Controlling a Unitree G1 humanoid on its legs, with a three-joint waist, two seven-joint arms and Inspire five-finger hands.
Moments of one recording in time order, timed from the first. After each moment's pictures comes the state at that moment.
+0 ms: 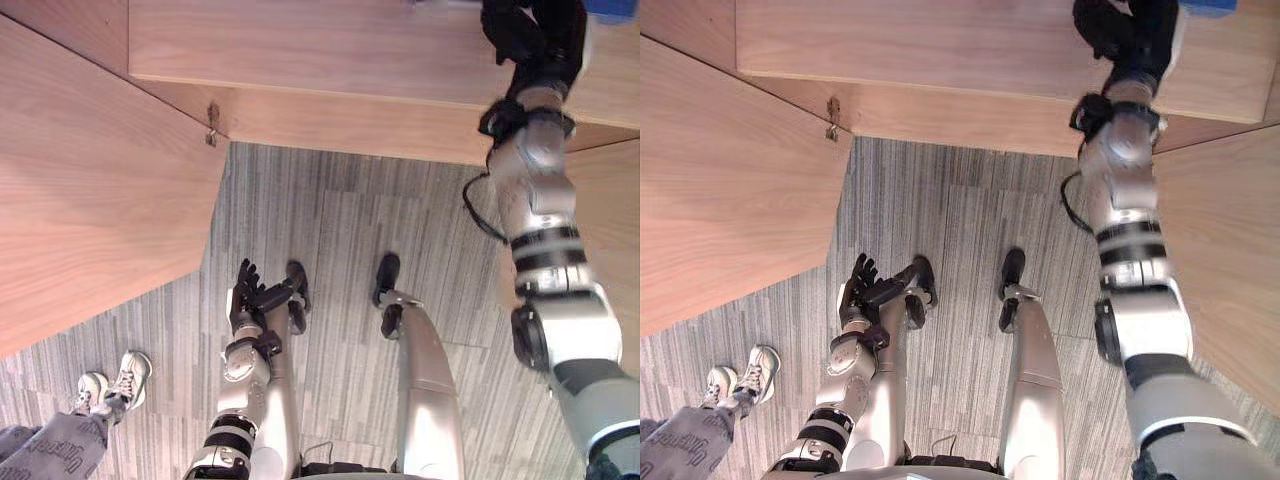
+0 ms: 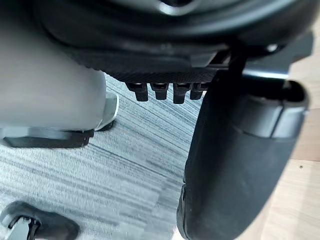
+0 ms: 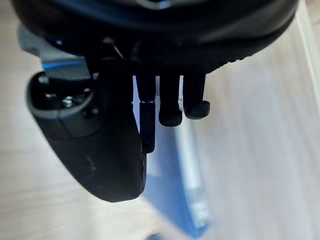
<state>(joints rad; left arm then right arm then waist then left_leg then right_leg) -0.15 -0.03 0.05 0.59 -0.34 -0.22 0.17 -0.79 -0.43 0.00 0.31 0.49 -0.13 -0.36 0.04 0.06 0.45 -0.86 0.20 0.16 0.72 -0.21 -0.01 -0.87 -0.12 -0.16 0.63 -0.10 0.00</state>
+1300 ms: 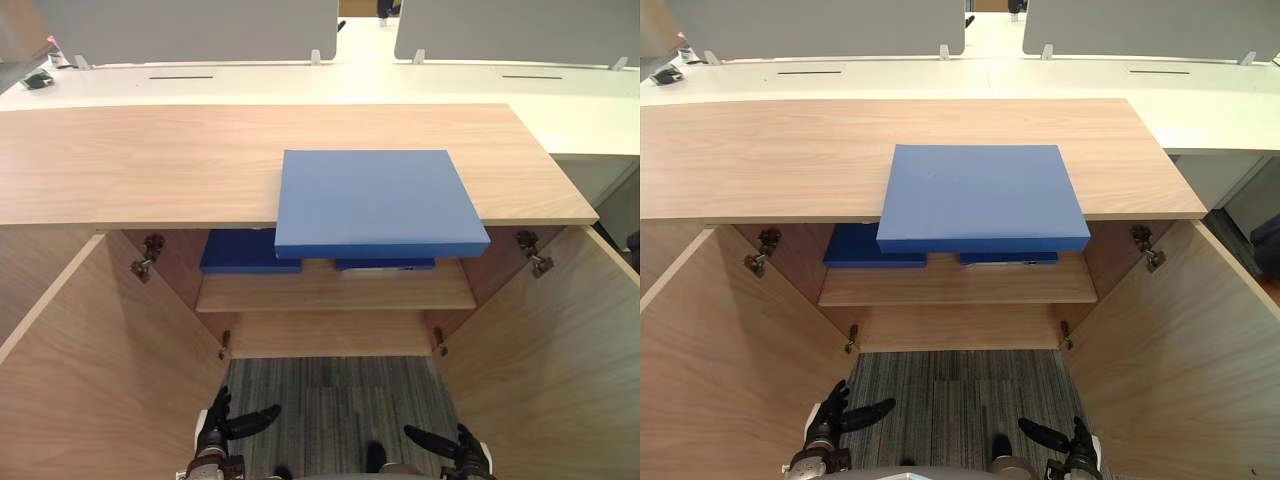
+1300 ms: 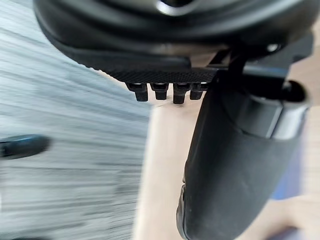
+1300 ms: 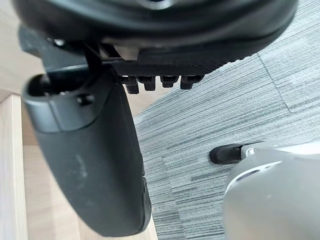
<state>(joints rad) 0.29 0.09 0.09 0.55 -0.10 -0.15 0.09 0.15 -0.07 -0.28 0.99 0.09 -0.08 -0.15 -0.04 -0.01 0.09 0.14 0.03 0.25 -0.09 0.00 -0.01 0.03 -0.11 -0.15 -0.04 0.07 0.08</state>
